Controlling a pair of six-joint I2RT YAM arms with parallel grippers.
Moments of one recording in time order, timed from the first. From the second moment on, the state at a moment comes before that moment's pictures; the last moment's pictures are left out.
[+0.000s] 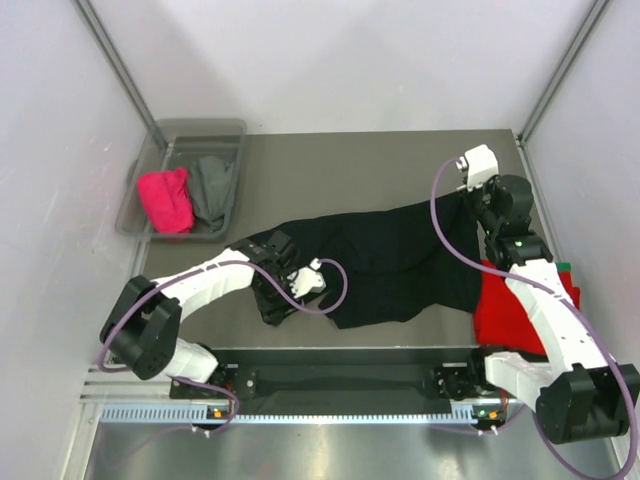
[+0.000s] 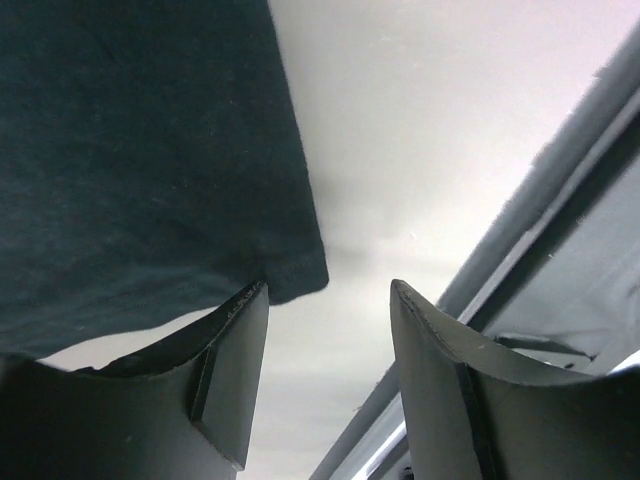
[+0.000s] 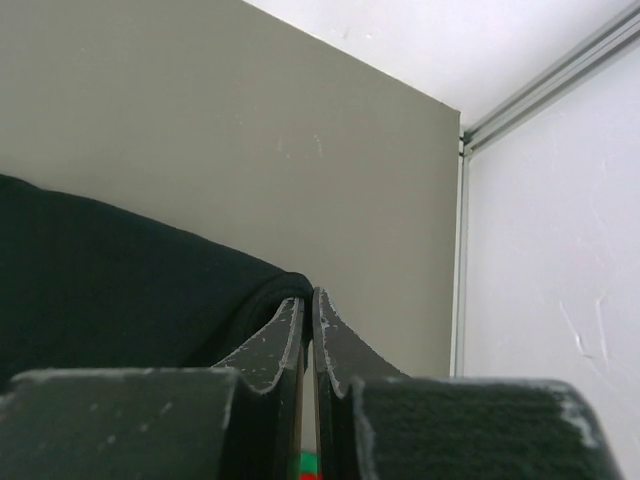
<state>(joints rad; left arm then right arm) -0.63 1.42 0.83 -0.86 0.23 0.56 0.12 1.04 0.88 -0.13 0.08 -0.42</state>
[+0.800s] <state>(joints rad) -0.61 1.24 1.10 -0.86 0.16 0.51 0.12 0.93 0.86 -0.19 0.05 -0.40</state>
